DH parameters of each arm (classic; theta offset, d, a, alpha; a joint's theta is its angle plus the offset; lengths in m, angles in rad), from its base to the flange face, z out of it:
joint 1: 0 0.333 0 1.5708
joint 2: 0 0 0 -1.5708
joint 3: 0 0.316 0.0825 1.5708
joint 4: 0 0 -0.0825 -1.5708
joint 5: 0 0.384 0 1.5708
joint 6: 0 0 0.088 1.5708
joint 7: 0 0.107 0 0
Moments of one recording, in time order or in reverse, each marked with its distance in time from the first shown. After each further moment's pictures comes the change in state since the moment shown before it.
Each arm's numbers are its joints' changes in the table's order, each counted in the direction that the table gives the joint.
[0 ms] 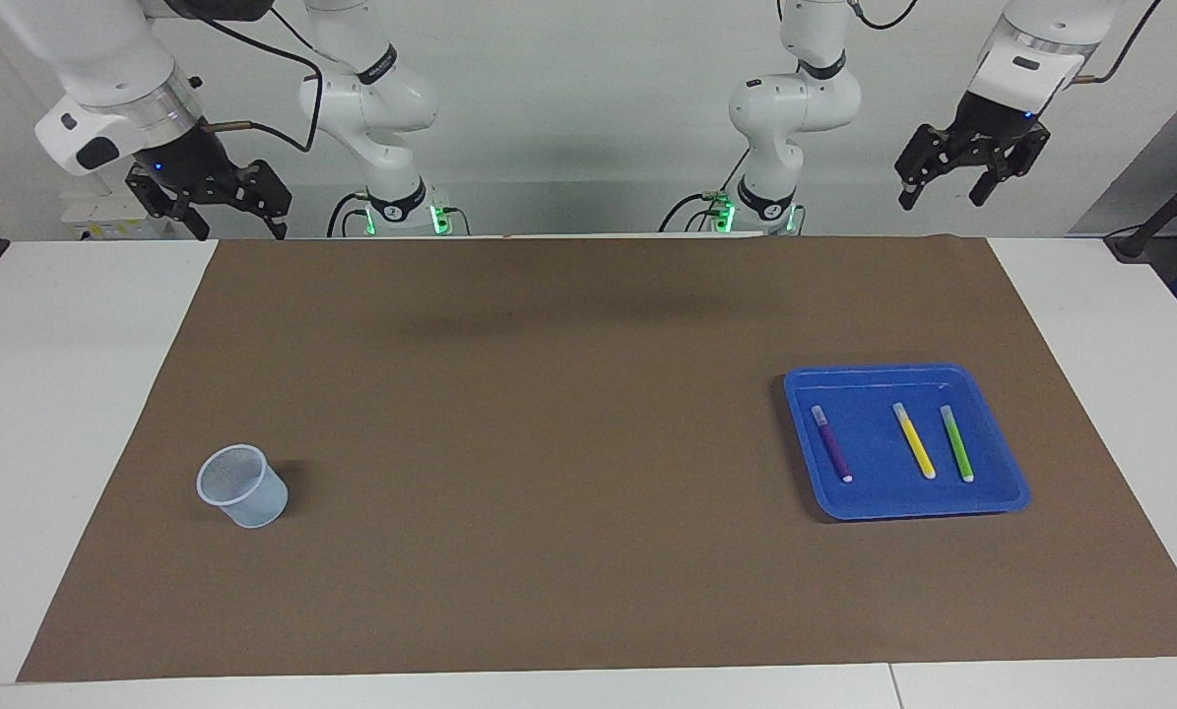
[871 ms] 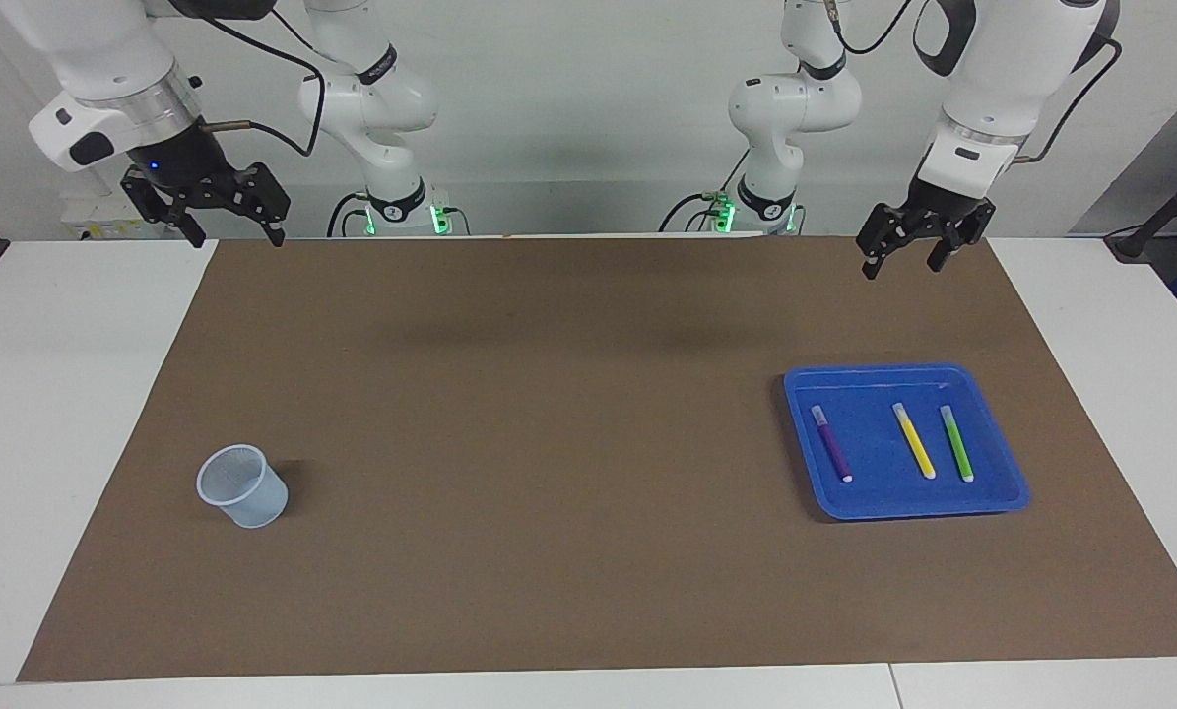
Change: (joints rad) left arm -0.035 -0.007 -0.014 -0.226 0.000 0.310 -0.100; right arm 0.002 -0.007 0.005 0.012 0.000 0.050 0.002
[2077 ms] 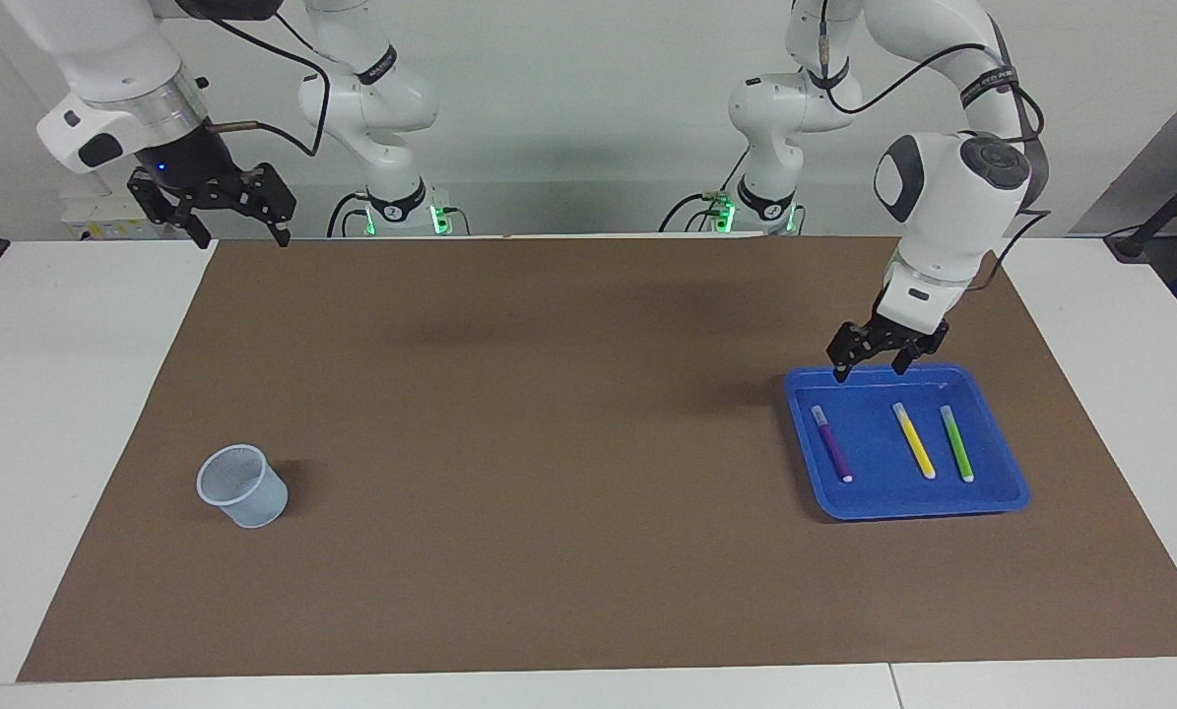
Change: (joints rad) left arm -0.011 -0.216 0.001 -0.116 0.008 0.350 -0.001; right arm 0.002 -0.001 0.009 0.000 0.000 0.000 0.000
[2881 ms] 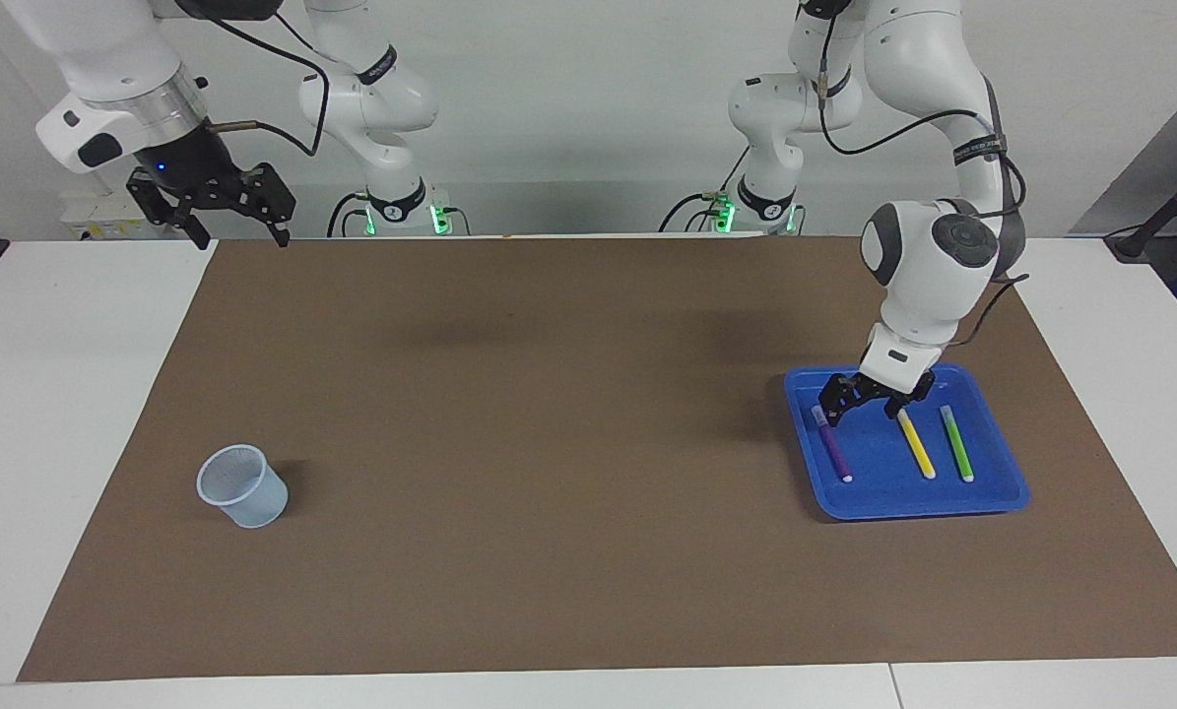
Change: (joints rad) left arm -0.003 -0.153 0.009 0.012 0.058 0.122 0.000; right arm 0.000 0.000 0.000 0.000 0.000 0.004 -0.010
